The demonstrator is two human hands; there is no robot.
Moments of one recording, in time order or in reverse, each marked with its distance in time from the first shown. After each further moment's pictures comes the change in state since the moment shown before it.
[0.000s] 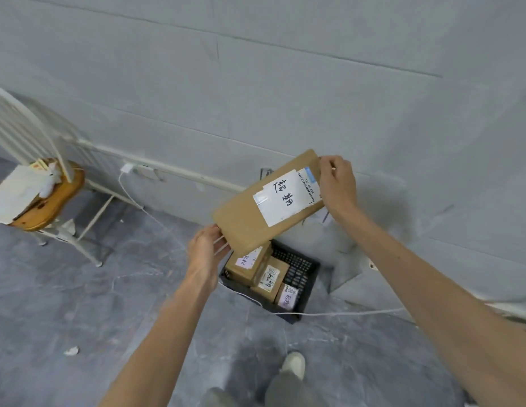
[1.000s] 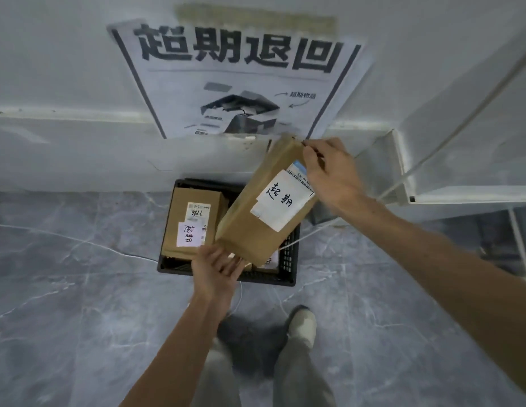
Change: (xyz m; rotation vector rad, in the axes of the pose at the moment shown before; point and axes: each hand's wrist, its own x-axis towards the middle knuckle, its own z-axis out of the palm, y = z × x) left_hand 0.273 -0.305 0.055 -0.084 -0.031 -0.622; right_hand 0.099 0.346 0.134 -0.377 -0.033 0.224
